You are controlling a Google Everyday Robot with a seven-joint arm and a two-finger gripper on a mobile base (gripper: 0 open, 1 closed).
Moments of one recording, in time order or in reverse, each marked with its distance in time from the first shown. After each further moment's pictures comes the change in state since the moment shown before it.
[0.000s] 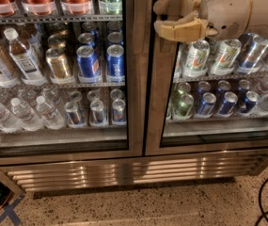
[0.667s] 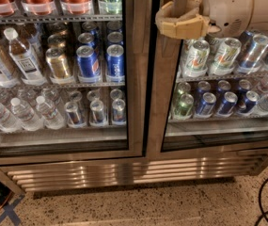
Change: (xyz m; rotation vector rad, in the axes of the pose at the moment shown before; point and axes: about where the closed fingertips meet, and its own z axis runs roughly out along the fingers) arm -0.001 -0.007 -0.002 0.000 0.000 -0.001
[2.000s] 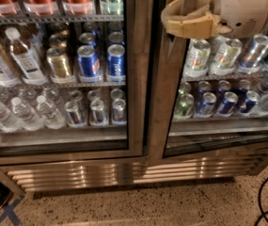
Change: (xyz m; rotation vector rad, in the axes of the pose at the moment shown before) arm -0.021 0.020 -0.009 0.056 0.052 -0.031
